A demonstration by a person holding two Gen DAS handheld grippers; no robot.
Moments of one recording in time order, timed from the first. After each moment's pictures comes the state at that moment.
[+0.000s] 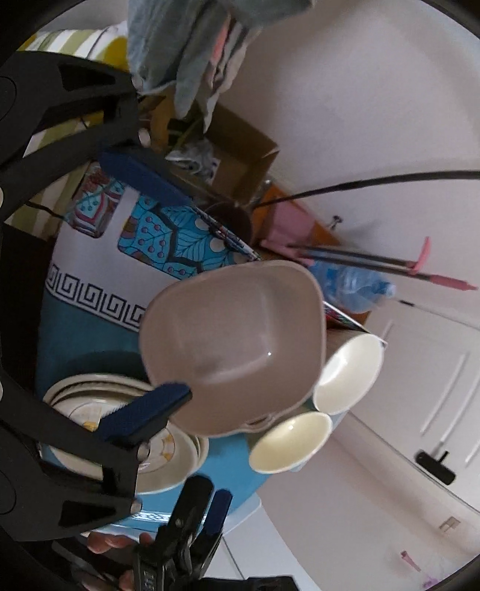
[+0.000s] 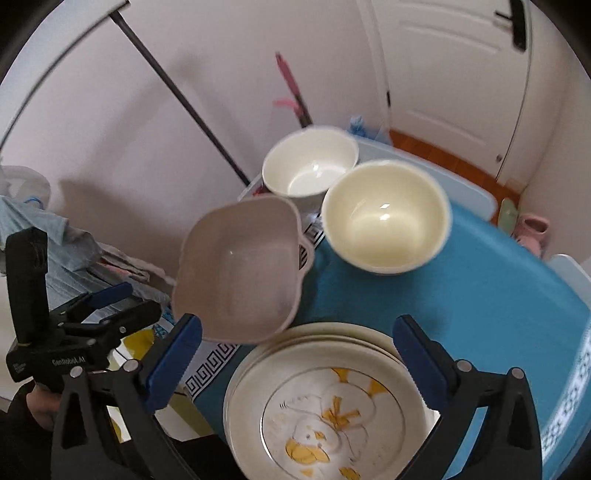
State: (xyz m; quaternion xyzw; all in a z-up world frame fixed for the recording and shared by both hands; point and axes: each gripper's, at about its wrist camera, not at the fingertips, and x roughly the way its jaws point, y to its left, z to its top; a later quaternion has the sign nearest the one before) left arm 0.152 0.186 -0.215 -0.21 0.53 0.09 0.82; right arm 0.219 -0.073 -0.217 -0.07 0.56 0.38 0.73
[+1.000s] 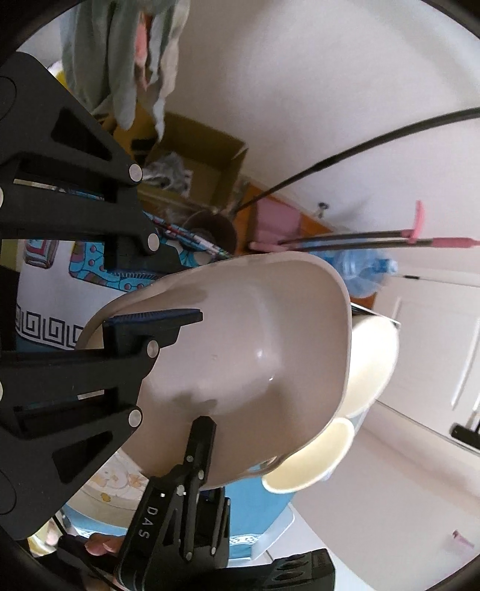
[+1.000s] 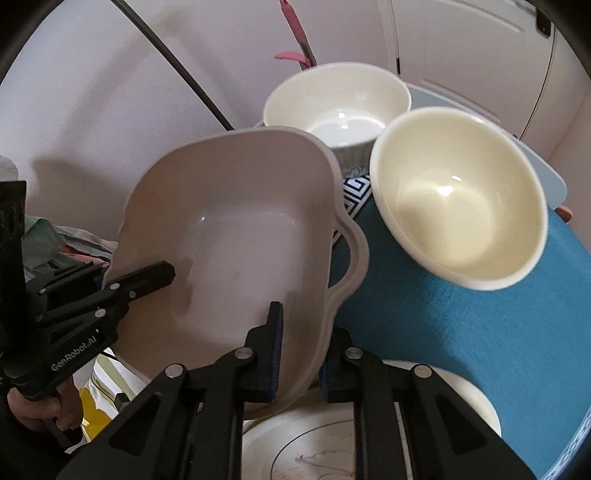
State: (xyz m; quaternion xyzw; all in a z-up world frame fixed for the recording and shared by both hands) left arm 0.186 0.186 -0.224 -0.11 0.54 0.06 0.83; right arm 0.218 -0.029 -0.258 -0.08 0.58 0.38 0.71
